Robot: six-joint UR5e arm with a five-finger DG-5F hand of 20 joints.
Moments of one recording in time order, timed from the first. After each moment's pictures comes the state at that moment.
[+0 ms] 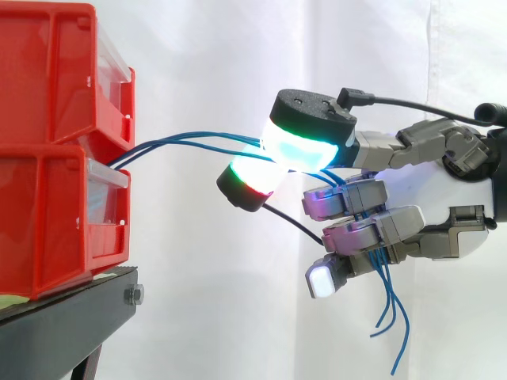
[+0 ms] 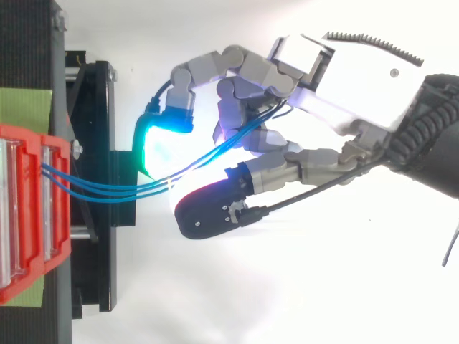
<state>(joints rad) 0.23 -2.24 -1.21 -2.85 -0.99 -0.21</state>
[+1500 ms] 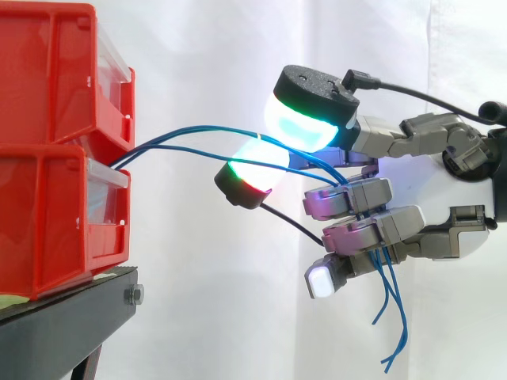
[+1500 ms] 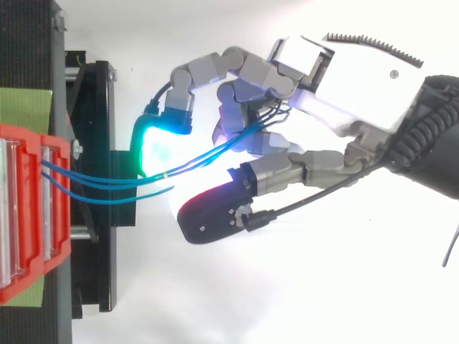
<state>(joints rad) 0.23 -2.24 -1.21 -2.85 -0.99 -0.21</state>
